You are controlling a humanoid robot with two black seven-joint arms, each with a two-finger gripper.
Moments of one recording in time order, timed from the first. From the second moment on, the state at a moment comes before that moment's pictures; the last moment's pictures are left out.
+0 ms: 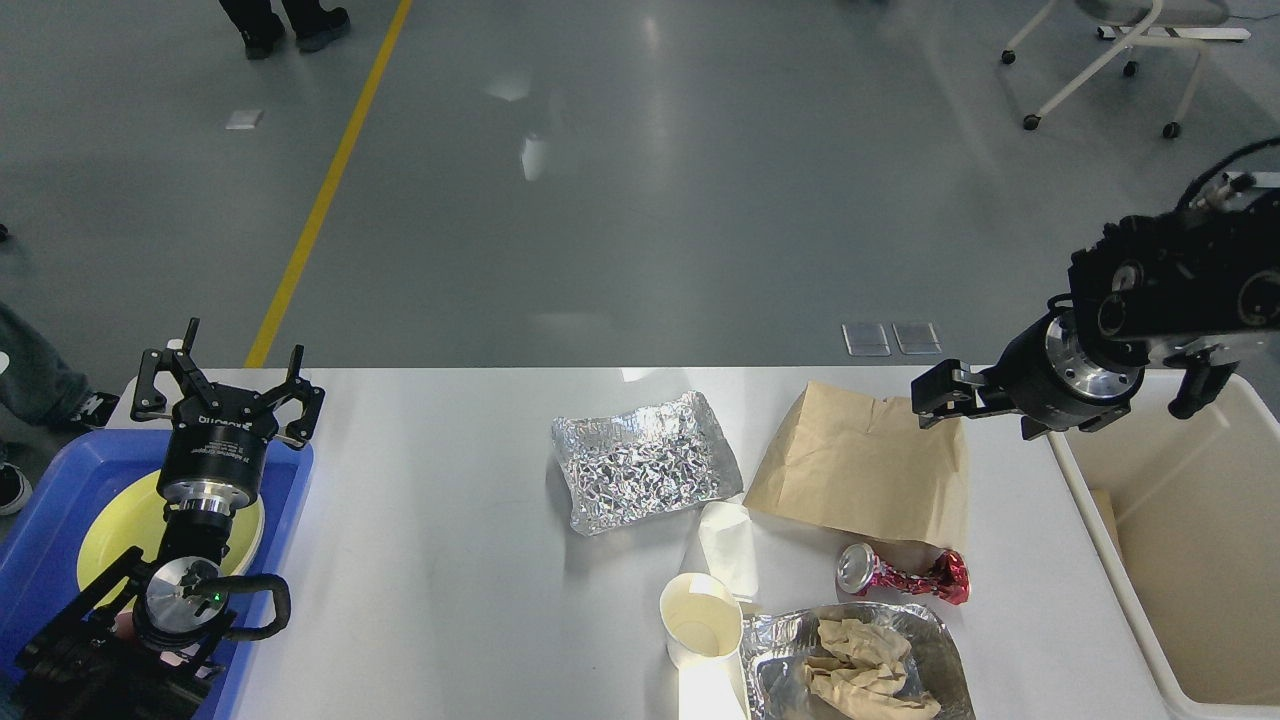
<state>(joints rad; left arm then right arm) -0.35 0.25 -1.16 -0.74 -0.04 -0.51 -0.41 1.91 -0.39 -1.26 1.38 -0.19 0.30 -0.02</state>
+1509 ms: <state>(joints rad) -0.35 0.25 -1.16 -0.74 -0.04 -0.51 -0.41 1.13 -0.21 -1.14 0.68 -0.20 0.01 0.21</state>
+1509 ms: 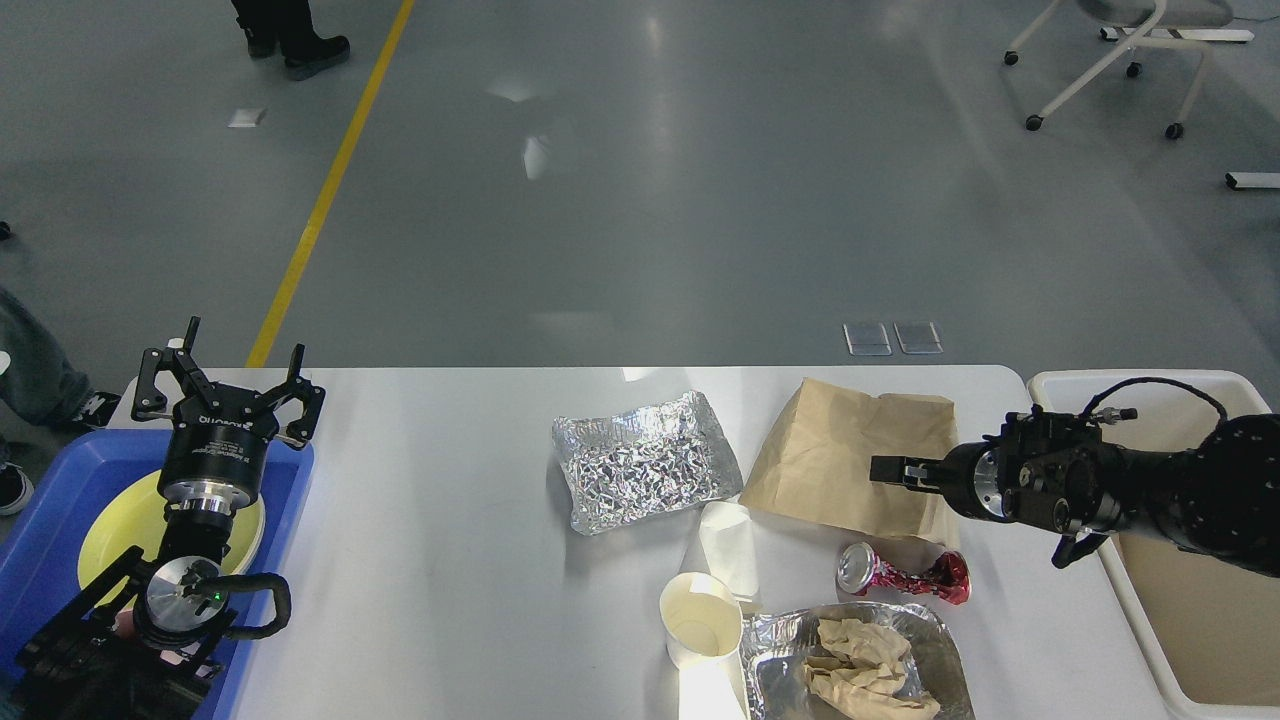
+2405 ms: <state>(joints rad) -0.35 0.25 -1.16 -0.74 -0.04 -0.51 -0.41 1.13 -0.21 -1.13 0.72 -0.06 0.02 0.17</state>
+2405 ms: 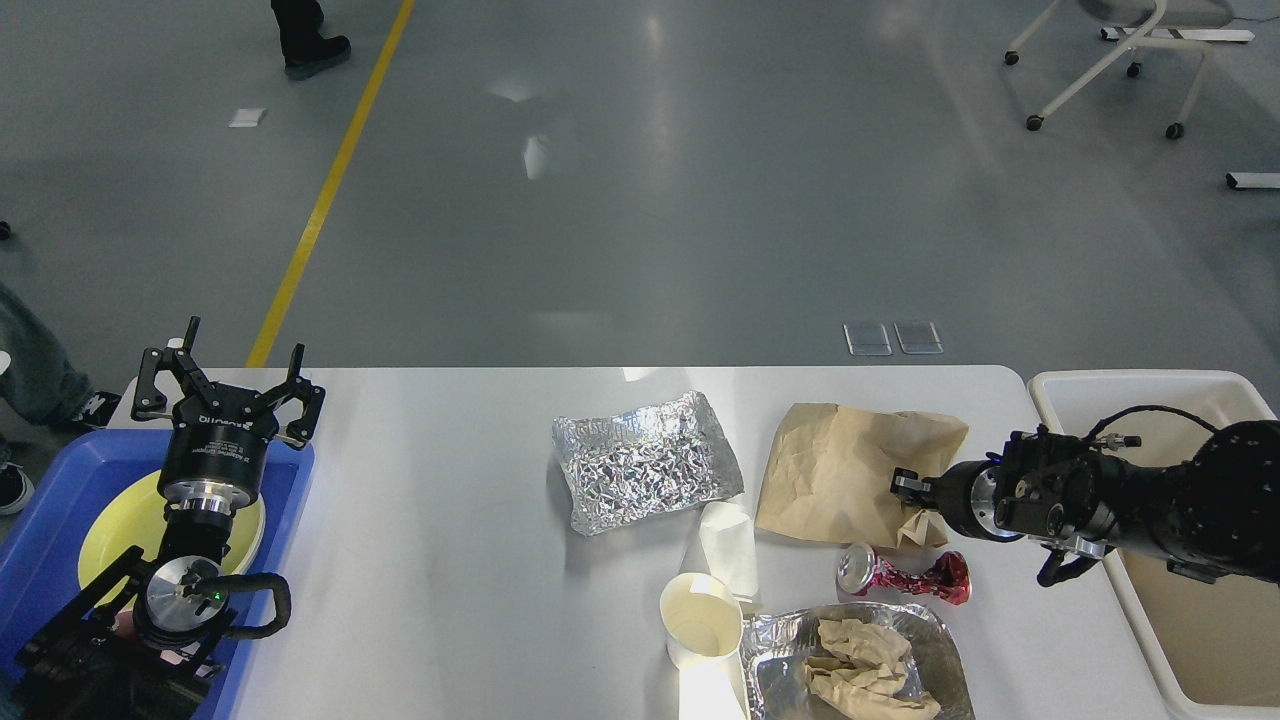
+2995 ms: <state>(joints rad) -0.35 0.25 -1.16 -0.74 -0.04 -0.51 -0.41 1.50 -0.37 -1.16 0.97 -0.04 0.32 0.12</state>
